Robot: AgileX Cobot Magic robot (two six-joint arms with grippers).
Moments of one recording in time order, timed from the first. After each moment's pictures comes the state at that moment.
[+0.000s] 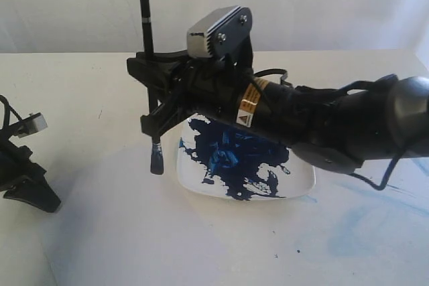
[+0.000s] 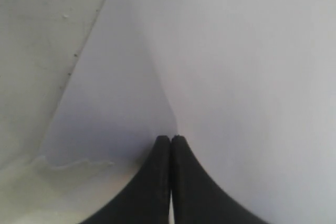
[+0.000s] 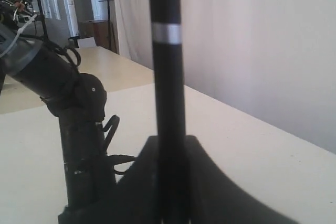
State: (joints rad) left arm 0.12 1.95 -1.03 -0.68 1.03 1.04; right arm 0.78 1.75 -0.89 -0.58 -0.96 0.42
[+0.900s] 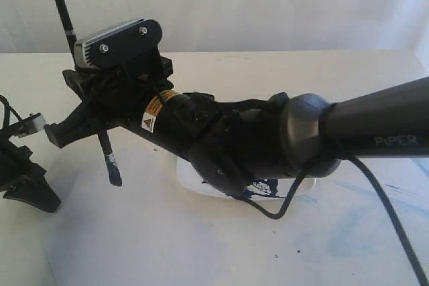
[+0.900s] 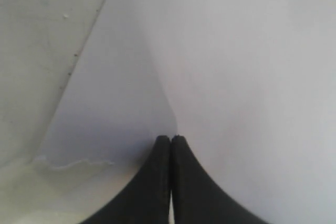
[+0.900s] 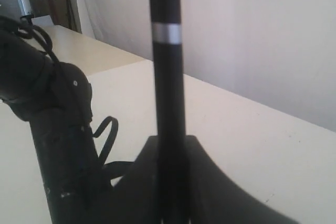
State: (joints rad) left arm 0.12 1.95 -1.03 -0.68 1.03 1.04; right arm 1.04 1.88 -1.10 -0.09 -0.67 0.09
